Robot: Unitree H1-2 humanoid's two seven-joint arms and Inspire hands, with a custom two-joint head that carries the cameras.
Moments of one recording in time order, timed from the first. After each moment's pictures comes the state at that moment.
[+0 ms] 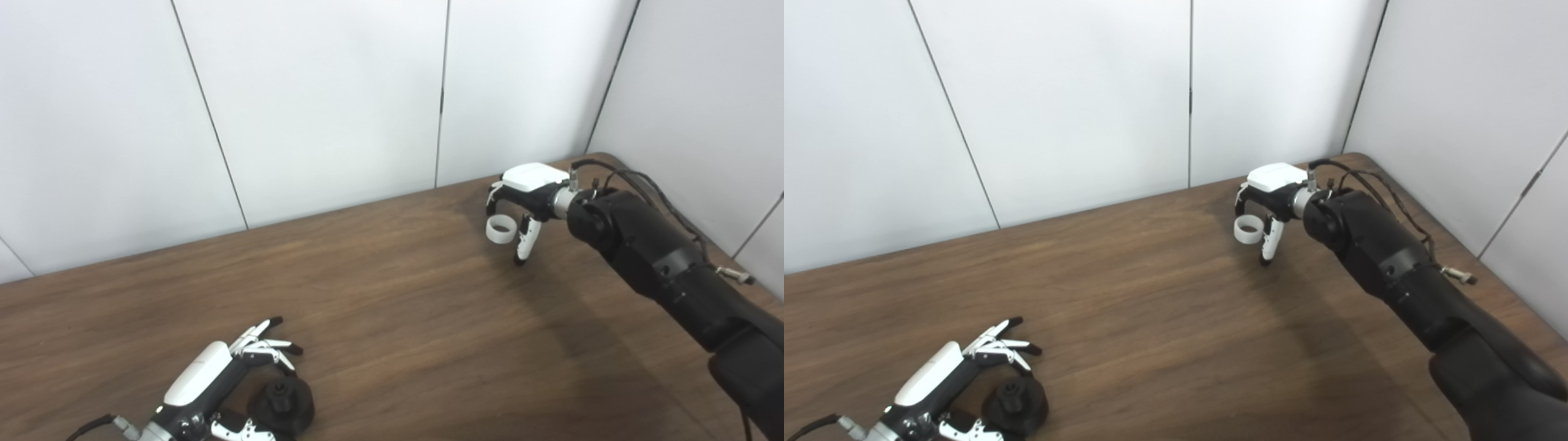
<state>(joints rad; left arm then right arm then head) -0.34 0.51 -0.56 0.26 0.31 -0.47 -0.05 -0.65 -0.71 0.34 0.41 -0.83 0.02 0.40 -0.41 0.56</state>
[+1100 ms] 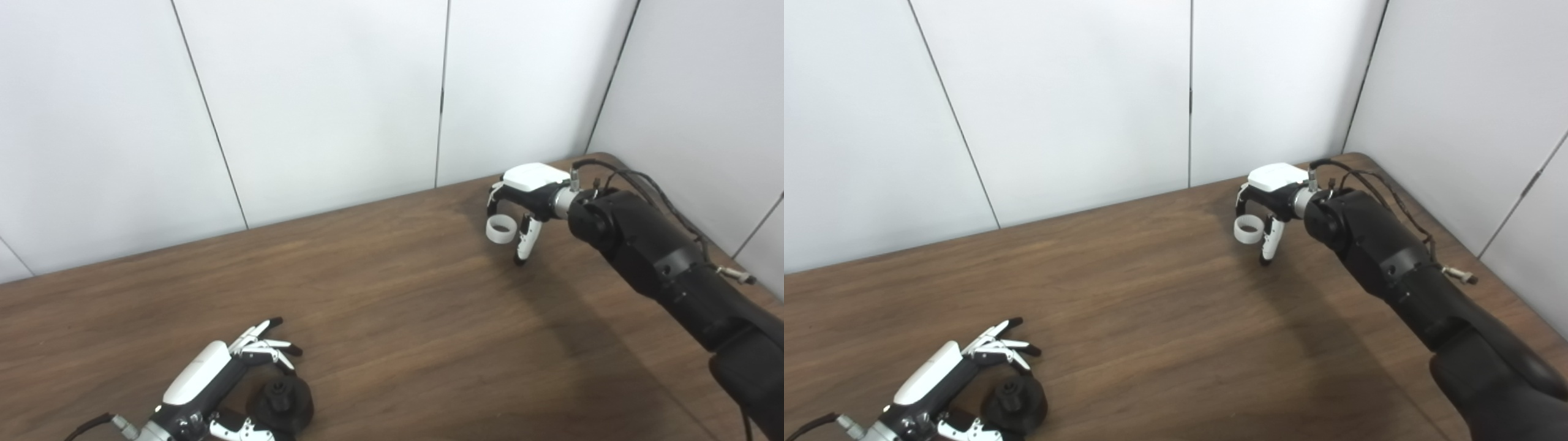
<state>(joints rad) -0.34 0.51 -0.55 0.25 0.29 -0.47 -0.07 -0.65 -0.72 0.34 0.41 -0.82 0.02 0.39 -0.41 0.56</state>
